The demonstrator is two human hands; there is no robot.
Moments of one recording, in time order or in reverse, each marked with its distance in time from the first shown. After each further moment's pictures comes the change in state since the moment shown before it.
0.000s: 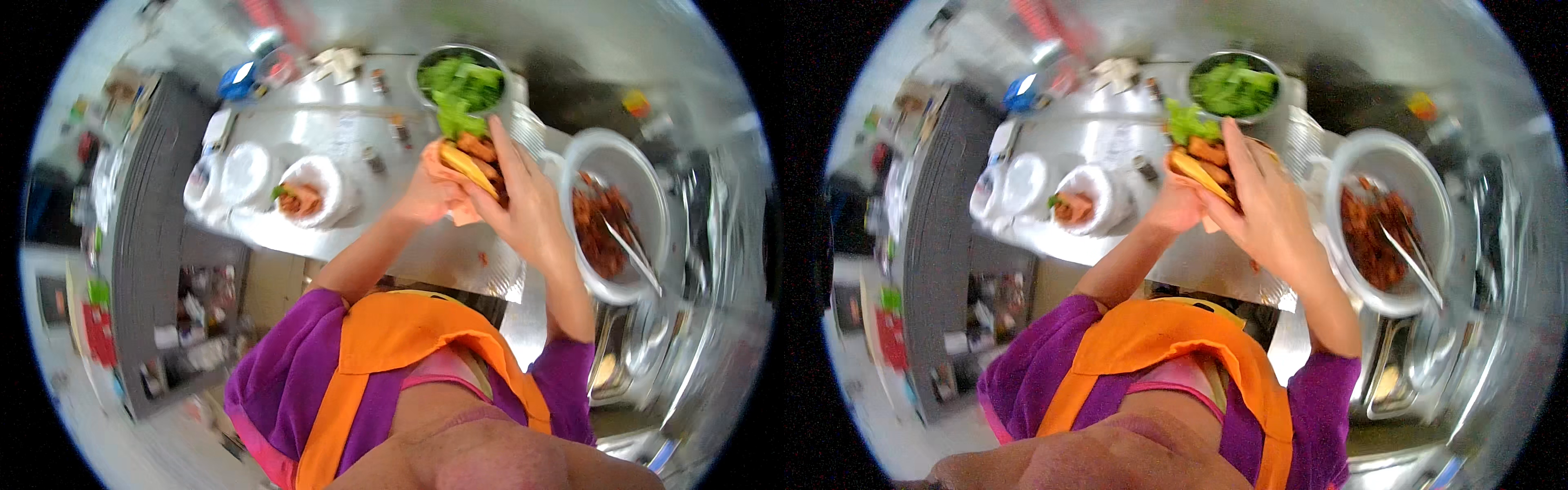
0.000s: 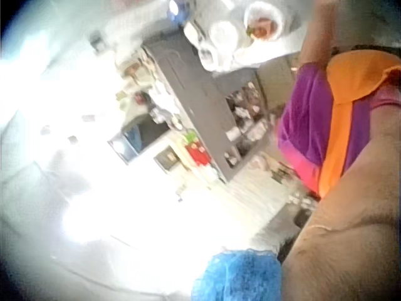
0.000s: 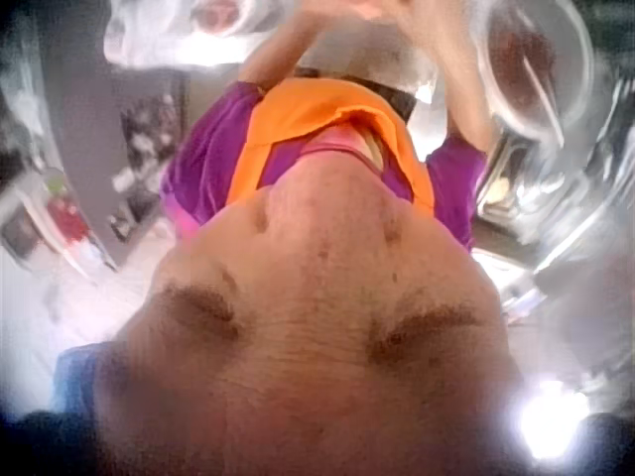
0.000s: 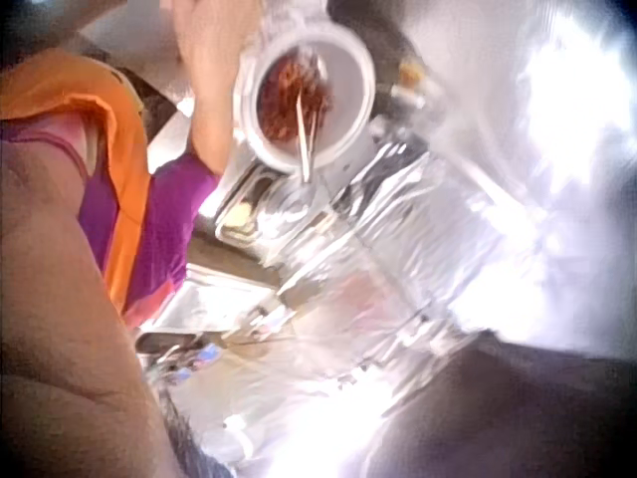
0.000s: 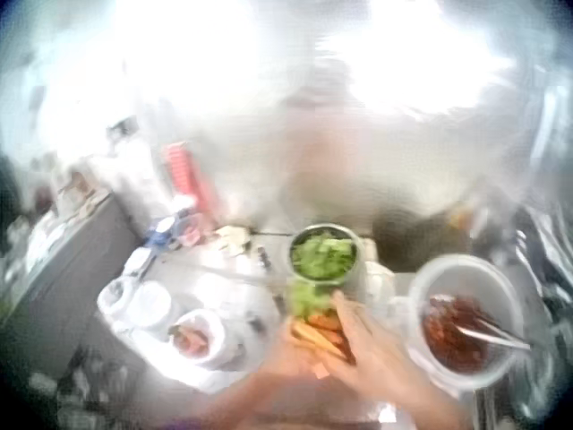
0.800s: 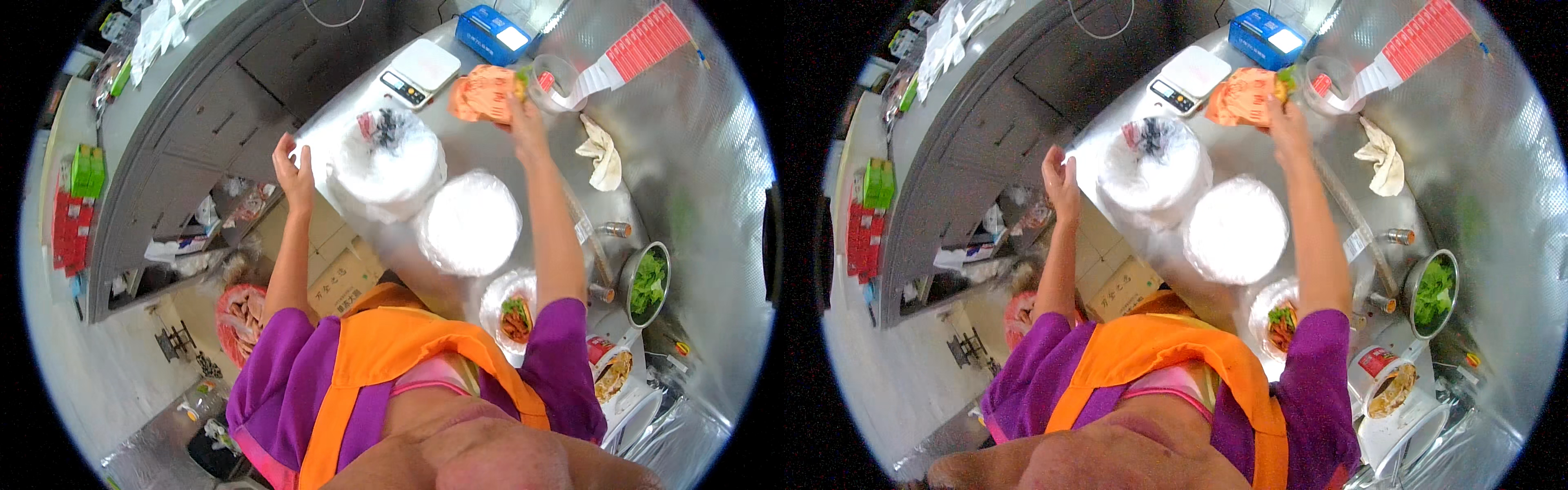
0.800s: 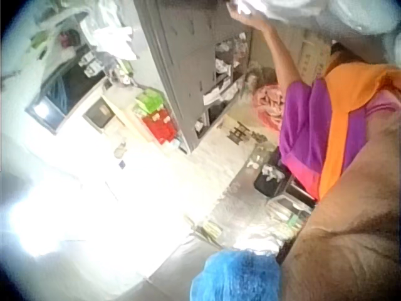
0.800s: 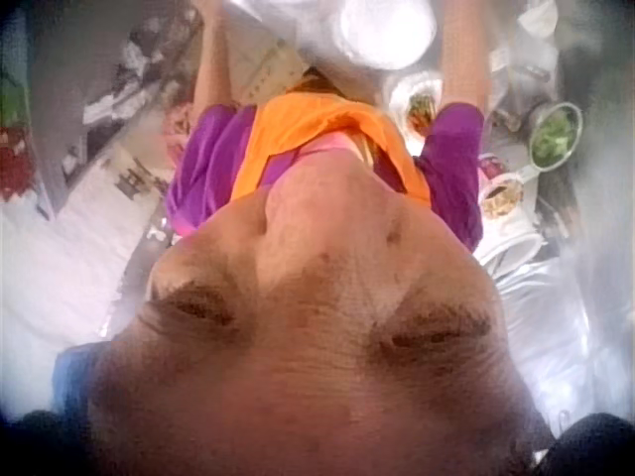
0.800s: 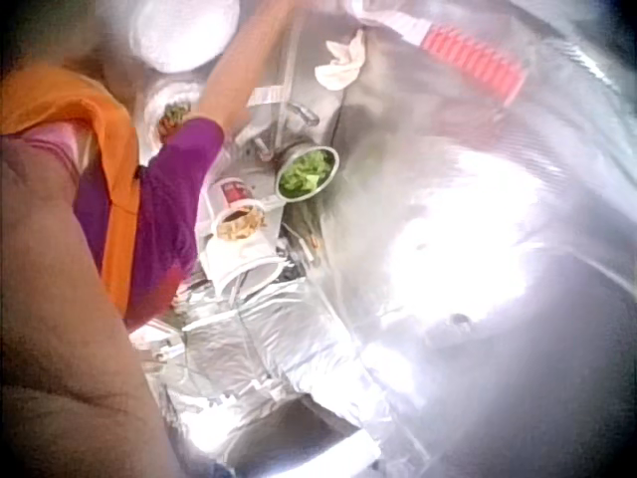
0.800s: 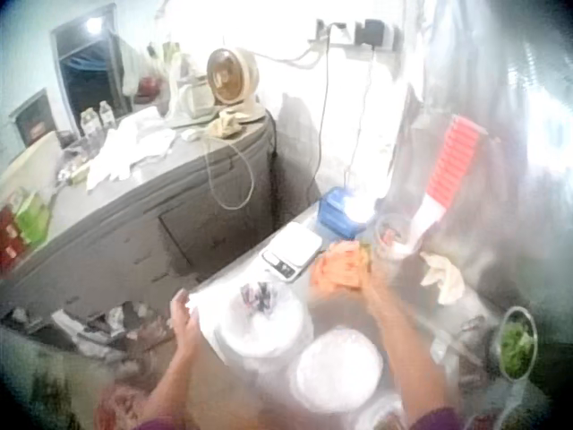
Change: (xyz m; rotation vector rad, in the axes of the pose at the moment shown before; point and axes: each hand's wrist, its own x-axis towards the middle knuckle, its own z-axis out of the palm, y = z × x) left_hand -0.418 0.370 -0.579 1.240 1.665 0.460; right_hand 0.440 -0.148 0.624 1.008 -0.337 0.573
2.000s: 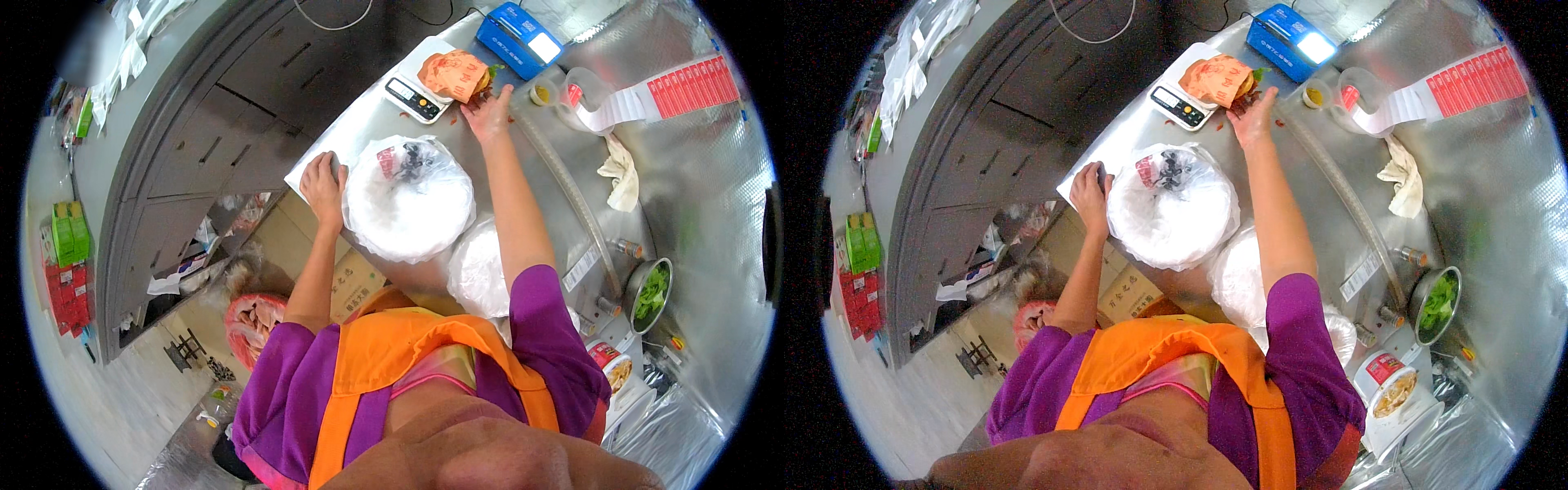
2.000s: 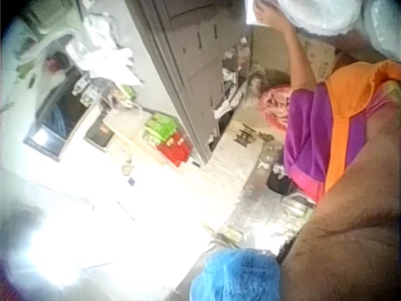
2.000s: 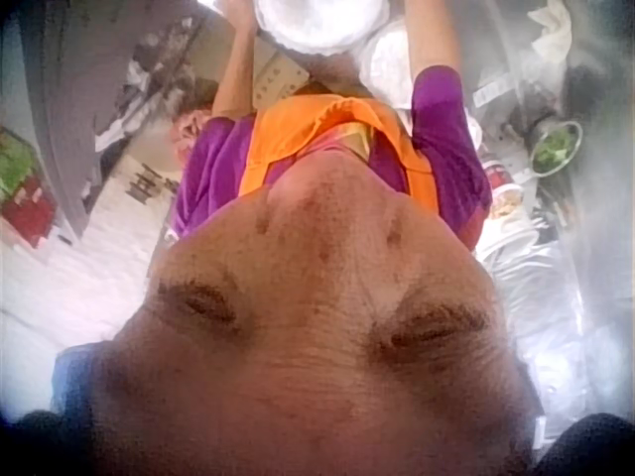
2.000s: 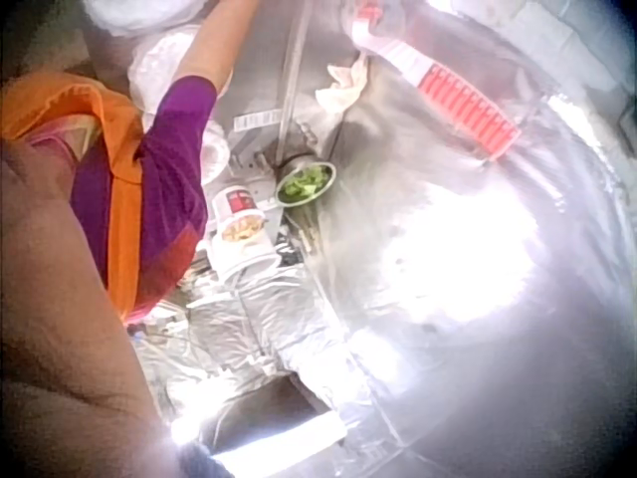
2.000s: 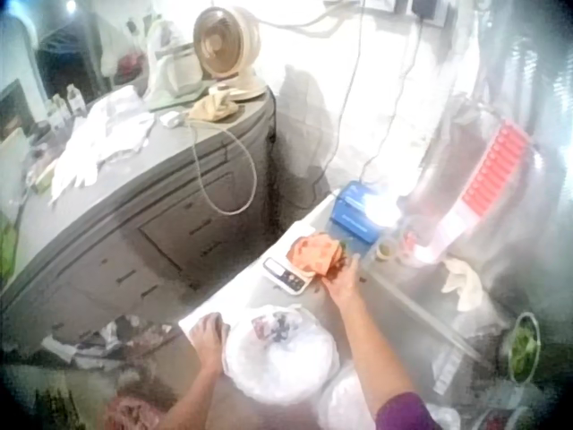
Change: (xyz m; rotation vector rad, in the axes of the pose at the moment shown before) left_hand 0.024 -0.060 0.049 0.651 -0.231 0.129; right_hand 0.127 0.095 0.117 0.614 0.071 0.351
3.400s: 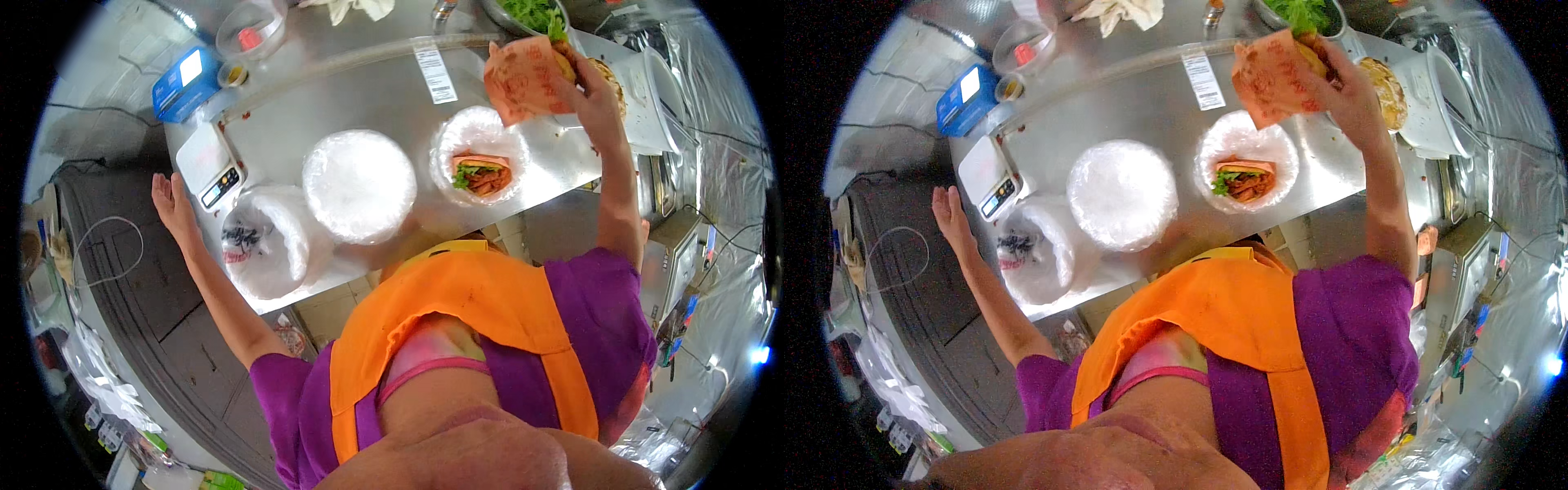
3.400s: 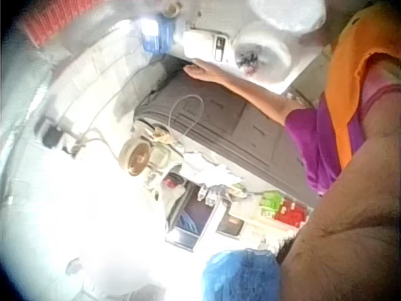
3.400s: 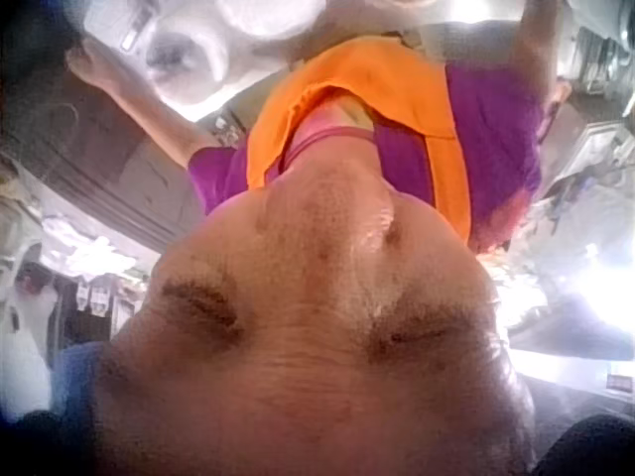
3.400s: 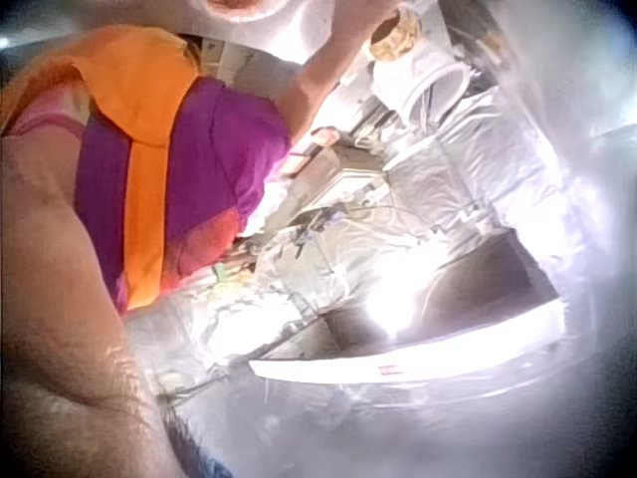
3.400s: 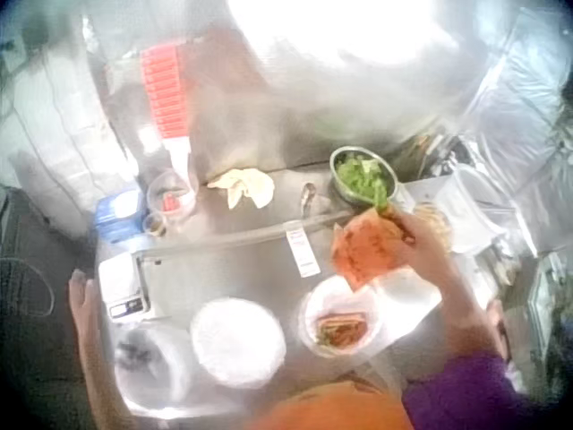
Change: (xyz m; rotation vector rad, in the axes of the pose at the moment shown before) left_hand 0.159 0.209 0.029 -0.885 -0.610 0.327; right_hand -0.541 -0.153 -0.213 -1.056 0.809 -0.648
